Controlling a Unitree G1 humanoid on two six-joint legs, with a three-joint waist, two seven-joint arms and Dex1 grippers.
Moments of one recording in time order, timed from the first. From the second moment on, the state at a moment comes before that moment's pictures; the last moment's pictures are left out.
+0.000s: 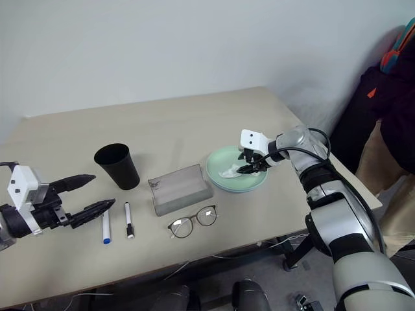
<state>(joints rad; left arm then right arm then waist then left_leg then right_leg) 0.22 0.84 0.56 -0.45 -0.61 0.53 -0.95 -1.07 -0.49 0.37 0.91 -0.10 -0.03 1.31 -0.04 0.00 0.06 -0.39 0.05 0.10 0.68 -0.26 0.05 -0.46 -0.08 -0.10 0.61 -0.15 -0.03</state>
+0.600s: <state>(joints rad) -0.10 0.86 0.11 -0.35 -0.55 0.60 -0.98 -0.98 -0.74 0.46 0.38 0.33 0.32 1.61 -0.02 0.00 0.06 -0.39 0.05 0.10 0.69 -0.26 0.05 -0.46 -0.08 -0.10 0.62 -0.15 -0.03</state>
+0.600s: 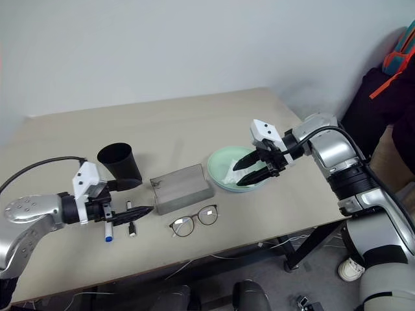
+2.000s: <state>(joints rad) -0.39 0.58 -0.33 -0.02 -0.34 0.62 -1.07 -0.90 -0.71 0.40 0.26 0.29 0.39 1.61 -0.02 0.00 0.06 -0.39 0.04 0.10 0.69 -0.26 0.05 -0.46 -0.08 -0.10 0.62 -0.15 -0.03</state>
